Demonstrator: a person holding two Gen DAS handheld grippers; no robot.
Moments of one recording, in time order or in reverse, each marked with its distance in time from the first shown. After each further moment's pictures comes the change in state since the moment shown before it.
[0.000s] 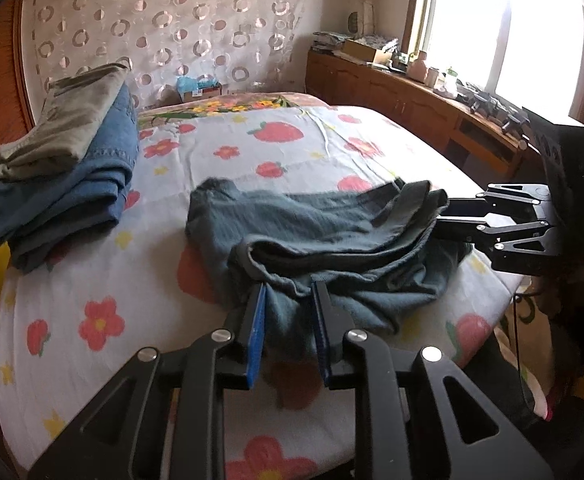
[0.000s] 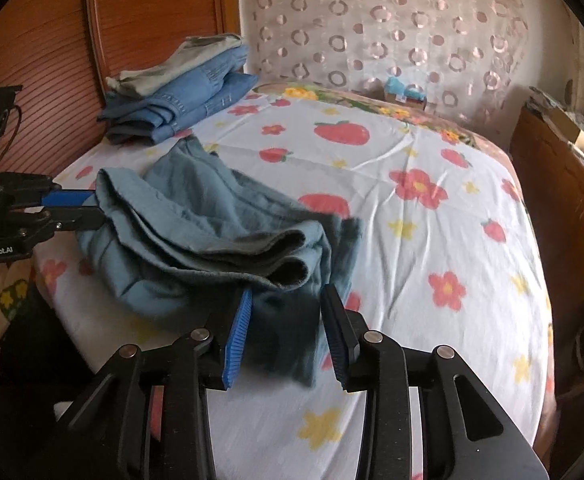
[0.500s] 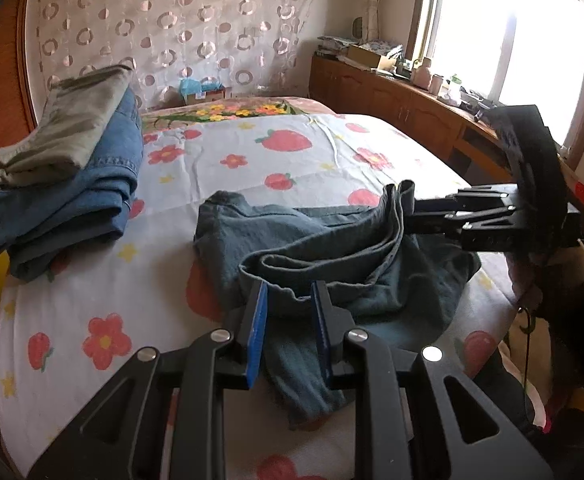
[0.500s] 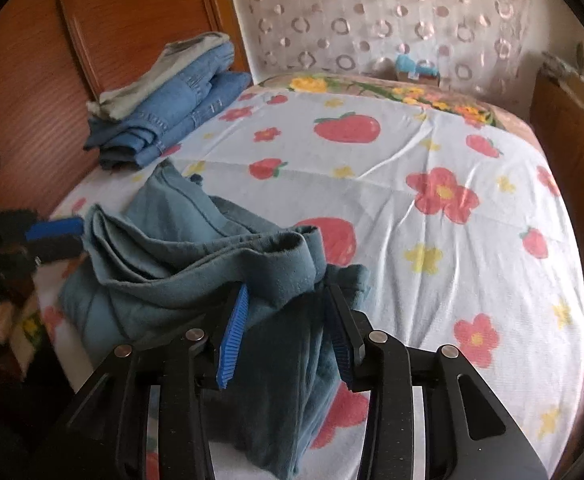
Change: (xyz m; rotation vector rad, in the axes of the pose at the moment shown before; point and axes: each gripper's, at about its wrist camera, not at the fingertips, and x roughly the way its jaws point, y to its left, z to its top) left arm 0.009 0.011 0.007 -0.018 -0.007 -0.005; right arm 0.041 -0.028 0.027 0.092 0.043 0.128
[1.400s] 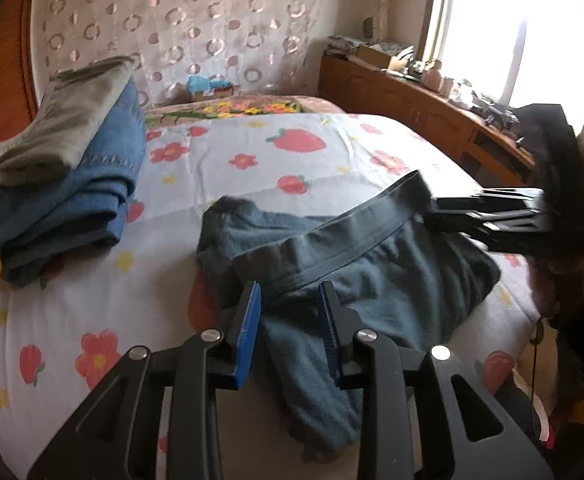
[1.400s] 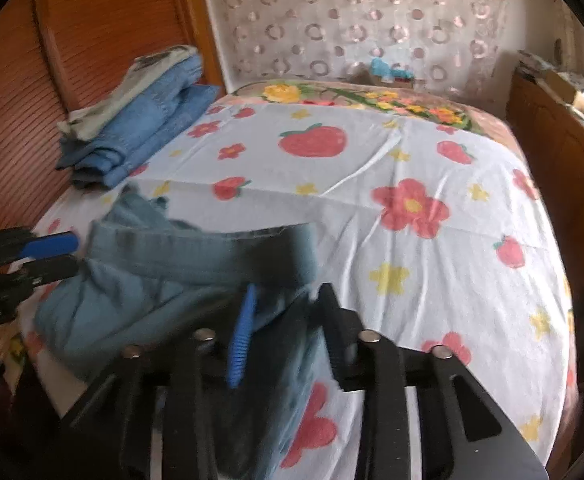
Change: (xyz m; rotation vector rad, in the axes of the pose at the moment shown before) left arm 0.022 0.011 0.009 -0.034 0.007 0.036; right arm -0.003 -0.007 0.004 0.025 -0.001 -0.057
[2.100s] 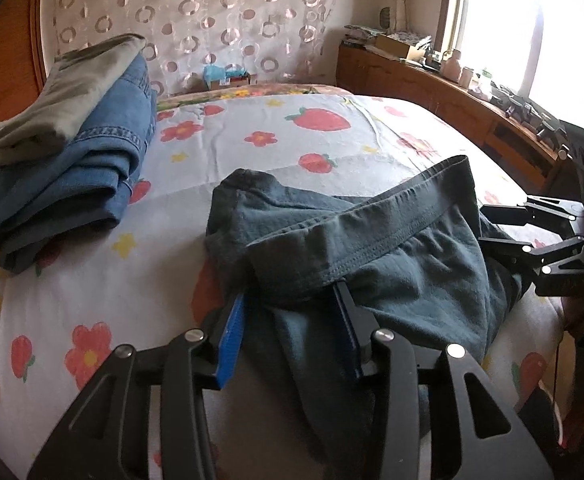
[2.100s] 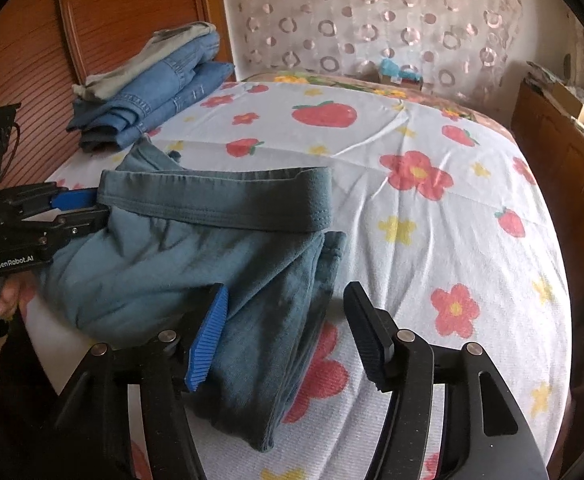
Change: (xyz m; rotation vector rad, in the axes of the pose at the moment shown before) left arm 0.025 0.003 -0.007 -0.010 0.034 0.060; right arm 0.000 0.007 -0.030 -0.053 0.000 -0.047
